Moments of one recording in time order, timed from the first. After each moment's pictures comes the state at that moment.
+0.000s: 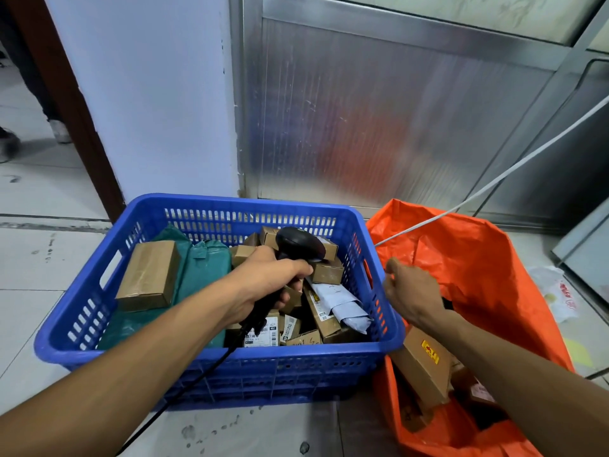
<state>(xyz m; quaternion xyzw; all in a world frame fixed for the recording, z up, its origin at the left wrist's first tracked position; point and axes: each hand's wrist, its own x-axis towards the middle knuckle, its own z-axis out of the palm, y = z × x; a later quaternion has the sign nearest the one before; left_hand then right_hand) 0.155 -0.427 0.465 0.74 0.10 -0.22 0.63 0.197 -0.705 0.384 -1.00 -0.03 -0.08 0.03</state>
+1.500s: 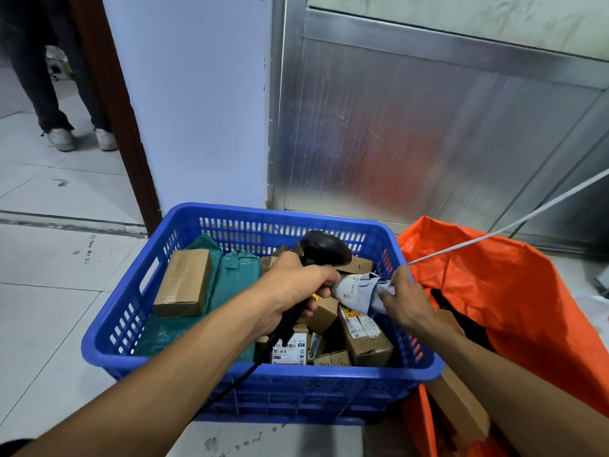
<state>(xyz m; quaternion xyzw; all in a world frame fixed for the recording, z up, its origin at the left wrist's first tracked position) 0.151 -0.405 0.484 0.72 0.10 -0.20 0.65 0.219 -0.641 0.371 -0.98 0.03 -0.02 0.22</state>
